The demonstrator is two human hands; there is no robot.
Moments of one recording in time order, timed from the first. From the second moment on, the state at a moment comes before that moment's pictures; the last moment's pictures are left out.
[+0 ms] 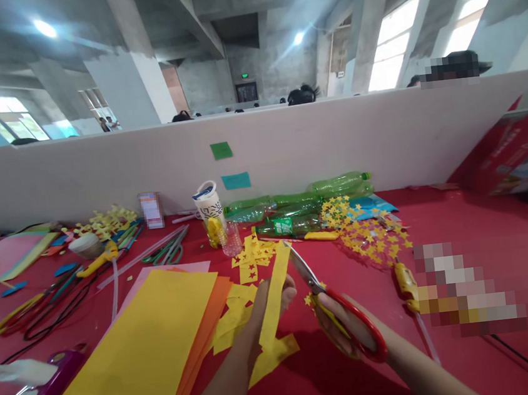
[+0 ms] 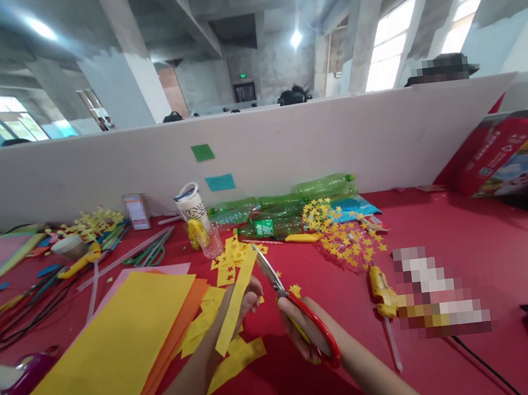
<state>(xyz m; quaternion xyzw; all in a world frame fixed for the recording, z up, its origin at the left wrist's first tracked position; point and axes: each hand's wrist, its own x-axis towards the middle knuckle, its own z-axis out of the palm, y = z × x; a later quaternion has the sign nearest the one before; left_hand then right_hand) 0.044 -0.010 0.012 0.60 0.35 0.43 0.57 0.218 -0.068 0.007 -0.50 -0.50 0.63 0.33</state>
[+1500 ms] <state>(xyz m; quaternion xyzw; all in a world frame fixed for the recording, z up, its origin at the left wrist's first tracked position) 0.029 0.020 -0.003 0.49 0.40 0.54 0.55 0.207 -0.071 -0.001 -0.53 -0.56 0.58 0.27</state>
